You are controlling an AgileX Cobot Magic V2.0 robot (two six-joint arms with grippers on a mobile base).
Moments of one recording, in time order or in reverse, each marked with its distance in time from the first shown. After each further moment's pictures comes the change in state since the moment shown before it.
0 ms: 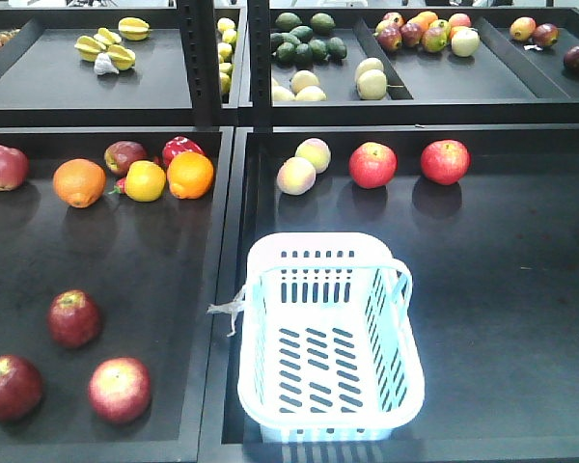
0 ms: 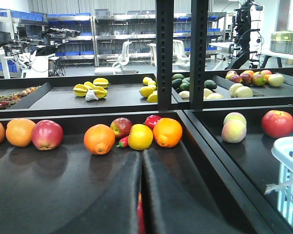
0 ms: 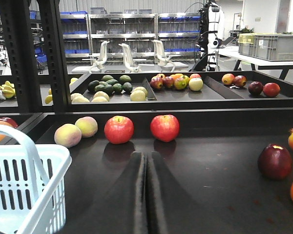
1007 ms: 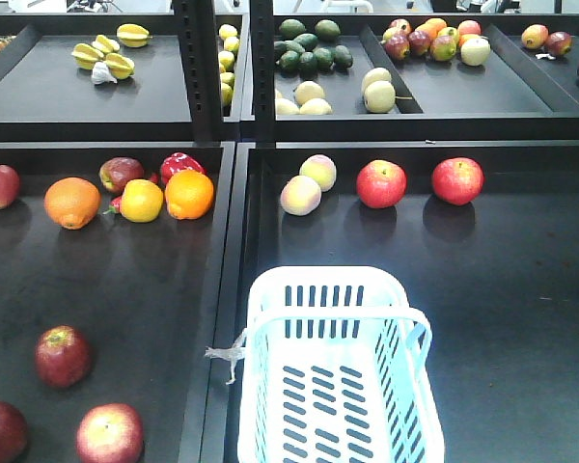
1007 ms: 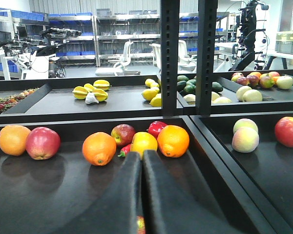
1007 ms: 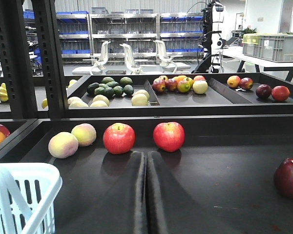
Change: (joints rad) left arm 0.000 0.000 0.000 0.000 0.000 0.000; right arm 0.000 0.000 0.000 0.000 0.000 0.000
